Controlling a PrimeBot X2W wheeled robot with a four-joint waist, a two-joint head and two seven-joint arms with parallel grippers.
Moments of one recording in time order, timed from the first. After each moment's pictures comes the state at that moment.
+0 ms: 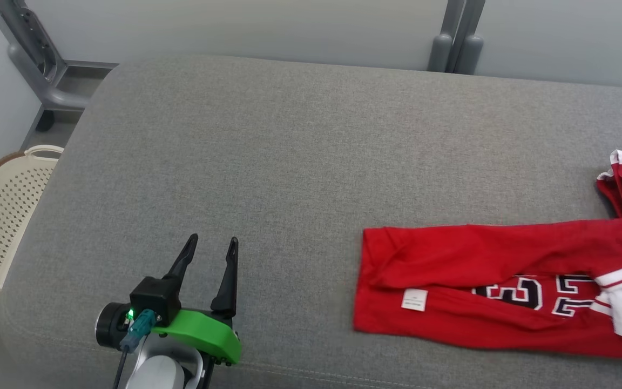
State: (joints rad) left arm -0.18 0.07 -0.26 0.37 -0.25 -0.08 -0.26; right arm -0.21 -0.13 -0.70 -0.02 0.04 0.13 0.90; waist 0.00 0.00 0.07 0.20
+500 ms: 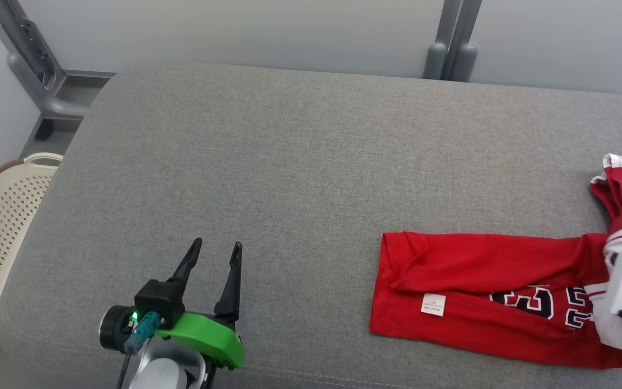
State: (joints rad) left arm -0.17 0.06 -0.25 0.38 -0.24 -0.09 -0.26; right arm -0.15 -0.09 -0.44 -0.18 0.11 0.13 1.03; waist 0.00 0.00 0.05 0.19
